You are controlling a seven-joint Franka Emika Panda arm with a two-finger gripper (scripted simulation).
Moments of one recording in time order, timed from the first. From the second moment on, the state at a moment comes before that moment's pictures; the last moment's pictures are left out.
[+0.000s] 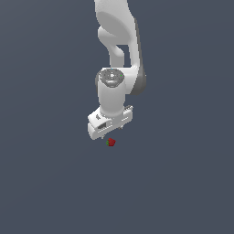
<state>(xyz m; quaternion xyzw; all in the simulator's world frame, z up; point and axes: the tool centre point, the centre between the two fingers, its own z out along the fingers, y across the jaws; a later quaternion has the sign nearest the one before) 0.014 -0.024 0.133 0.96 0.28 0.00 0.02</state>
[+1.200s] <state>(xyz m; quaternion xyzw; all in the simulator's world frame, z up) 0.014 -0.035 0.081 0.83 0.56 0.00 0.00</state>
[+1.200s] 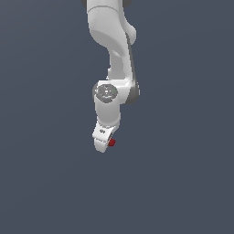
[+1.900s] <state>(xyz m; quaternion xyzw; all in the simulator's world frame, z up) 0.014 -0.036 0.072 0.80 0.60 0.00 0.00</state>
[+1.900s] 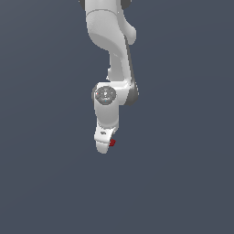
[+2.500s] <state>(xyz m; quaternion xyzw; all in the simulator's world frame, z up) 0.012 -0.036 0.029 0.80 0.60 0.00 0.00</state>
